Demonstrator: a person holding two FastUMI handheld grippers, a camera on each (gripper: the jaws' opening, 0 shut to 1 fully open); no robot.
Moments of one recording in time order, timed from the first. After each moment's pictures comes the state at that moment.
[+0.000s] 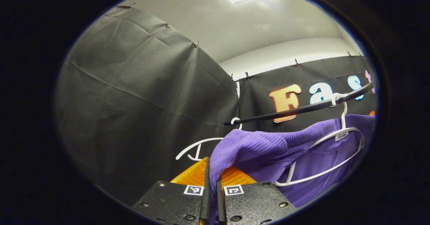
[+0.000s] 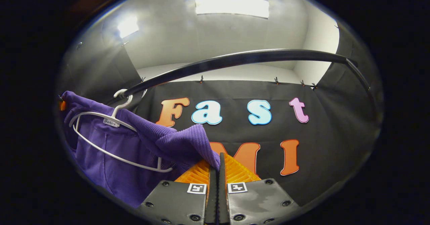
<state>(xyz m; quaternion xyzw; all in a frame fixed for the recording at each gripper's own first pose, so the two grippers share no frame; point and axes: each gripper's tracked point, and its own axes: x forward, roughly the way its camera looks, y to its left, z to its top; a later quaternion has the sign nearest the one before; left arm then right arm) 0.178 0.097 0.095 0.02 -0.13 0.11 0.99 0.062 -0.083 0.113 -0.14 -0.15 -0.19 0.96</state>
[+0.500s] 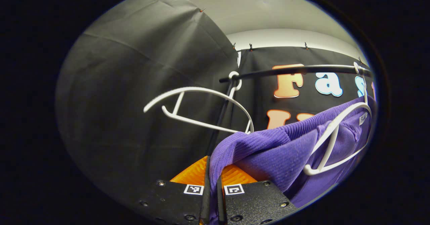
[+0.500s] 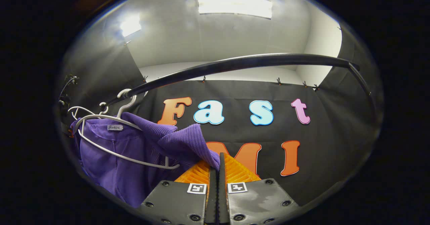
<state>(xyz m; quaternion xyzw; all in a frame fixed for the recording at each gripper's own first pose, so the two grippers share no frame) 0.255 0.083 -0.026 -0.06 0.01 0.07 1.00 0.061 -0.071 0.114 -0.16 -0.15 -0.18 0.96</state>
